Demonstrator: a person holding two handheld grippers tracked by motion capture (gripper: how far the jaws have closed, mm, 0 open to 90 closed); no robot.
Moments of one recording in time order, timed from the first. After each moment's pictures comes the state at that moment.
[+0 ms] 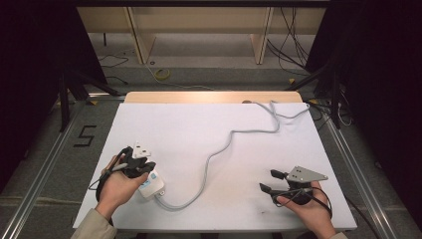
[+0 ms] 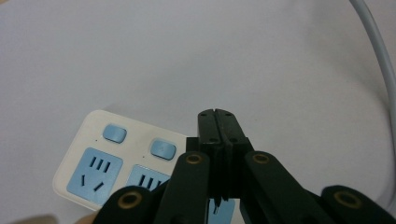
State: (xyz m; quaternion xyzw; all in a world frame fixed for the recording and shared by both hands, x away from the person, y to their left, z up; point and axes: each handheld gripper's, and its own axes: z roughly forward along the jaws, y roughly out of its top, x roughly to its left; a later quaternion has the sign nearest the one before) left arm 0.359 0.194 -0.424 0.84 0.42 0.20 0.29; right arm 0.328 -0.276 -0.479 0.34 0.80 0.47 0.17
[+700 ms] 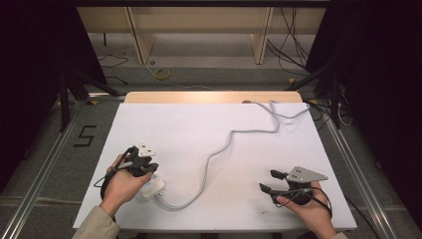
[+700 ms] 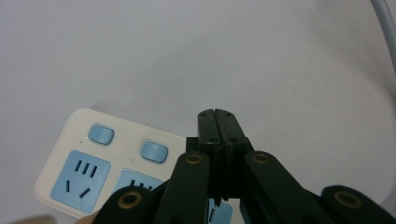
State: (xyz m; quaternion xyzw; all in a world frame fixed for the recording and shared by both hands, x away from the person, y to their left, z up) left arm 0.367 0.186 -0.432 0.85 0.42 0.18 0.26; right arm 0.327 -0.275 -0.479 0.34 0.80 0.47 0.17
